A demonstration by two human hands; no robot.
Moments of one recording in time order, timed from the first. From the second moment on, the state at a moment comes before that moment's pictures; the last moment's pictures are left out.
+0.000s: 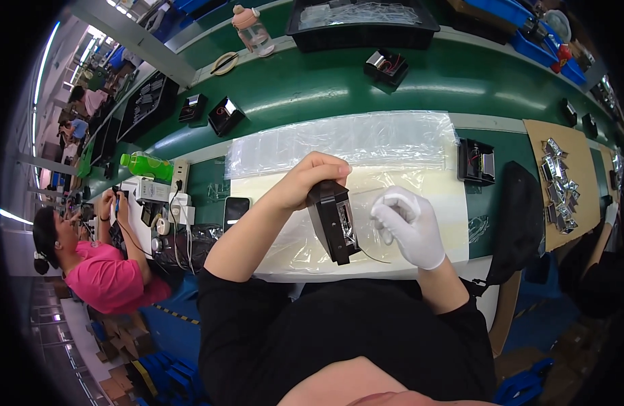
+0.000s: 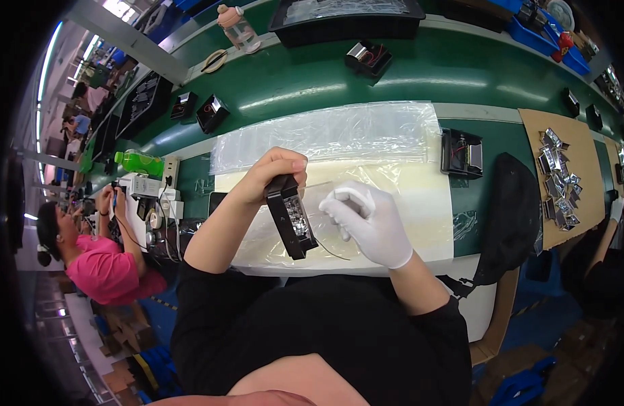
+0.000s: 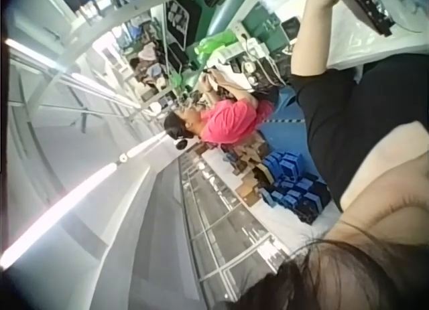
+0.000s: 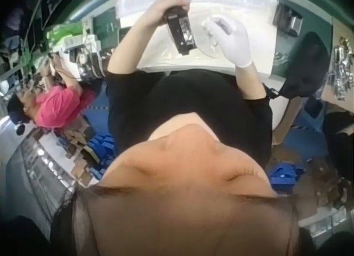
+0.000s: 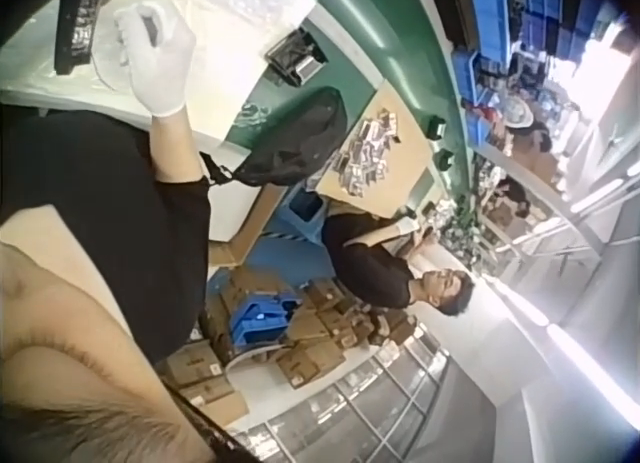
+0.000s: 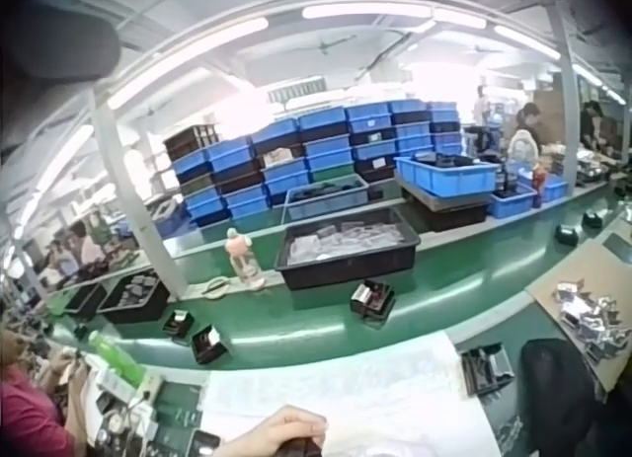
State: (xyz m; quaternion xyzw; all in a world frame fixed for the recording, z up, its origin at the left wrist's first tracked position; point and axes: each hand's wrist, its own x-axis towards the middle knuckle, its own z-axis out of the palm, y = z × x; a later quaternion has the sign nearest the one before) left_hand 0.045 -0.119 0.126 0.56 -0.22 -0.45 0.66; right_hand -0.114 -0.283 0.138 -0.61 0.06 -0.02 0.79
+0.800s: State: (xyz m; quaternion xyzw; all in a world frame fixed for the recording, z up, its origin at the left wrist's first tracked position) left_hand 0.124 -0.135 0.136 0.83 -0.43 0.31 0.16; right_hand -0.130 -0.318 0.102 -0.88 0.03 -0.10 0.46
